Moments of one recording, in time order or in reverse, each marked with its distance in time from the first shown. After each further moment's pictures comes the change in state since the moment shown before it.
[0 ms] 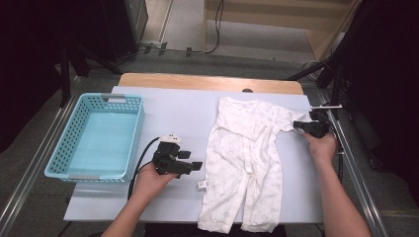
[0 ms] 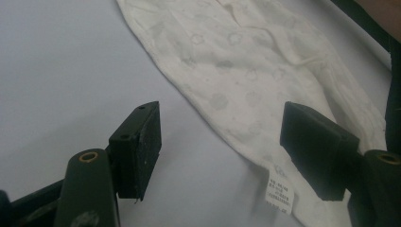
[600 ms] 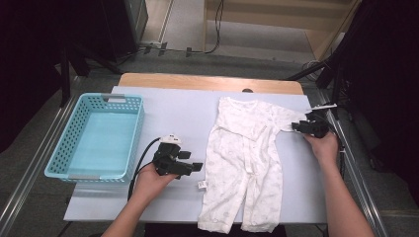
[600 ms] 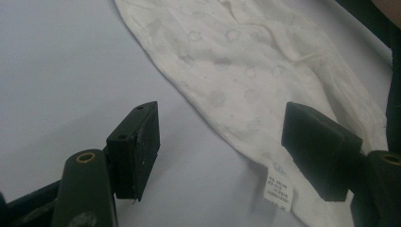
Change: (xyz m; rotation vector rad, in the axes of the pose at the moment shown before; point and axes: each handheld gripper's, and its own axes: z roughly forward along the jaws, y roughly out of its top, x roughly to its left) left arm -0.002 -0.002 0.001 0.008 0.002 0.007; right arm 0.002 -0.001 0.003 0.020 -0.114 -0.179
